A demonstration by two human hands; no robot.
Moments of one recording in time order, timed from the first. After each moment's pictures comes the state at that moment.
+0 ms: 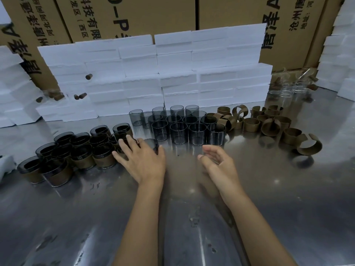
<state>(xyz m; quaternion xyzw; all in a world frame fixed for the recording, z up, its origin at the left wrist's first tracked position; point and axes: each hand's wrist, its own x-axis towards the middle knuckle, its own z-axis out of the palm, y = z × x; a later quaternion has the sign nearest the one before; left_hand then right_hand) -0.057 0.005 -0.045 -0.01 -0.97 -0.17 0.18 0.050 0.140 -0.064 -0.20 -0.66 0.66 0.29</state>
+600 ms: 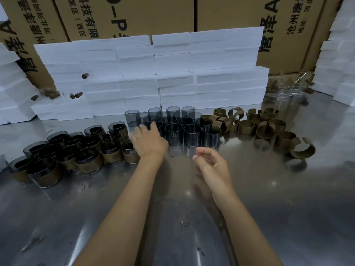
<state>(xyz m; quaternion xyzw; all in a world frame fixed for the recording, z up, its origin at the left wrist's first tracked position) -0.096 0.046 -0.018 -0.10 -0.98 -0.14 0.12 0.048 0.142 -0.061 -0.19 -0.63 0.69 0.29</state>
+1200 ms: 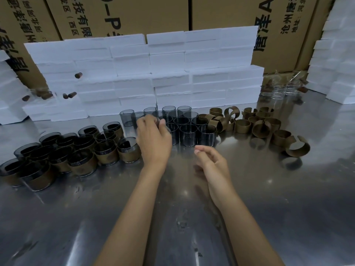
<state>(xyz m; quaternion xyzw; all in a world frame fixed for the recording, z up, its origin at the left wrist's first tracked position) -0.062 0.055 -0.011 -0.15 -0.82 -0.48 0.25 0.045 0.147 -0.063 -0.23 -0.58 0.73 0.29</state>
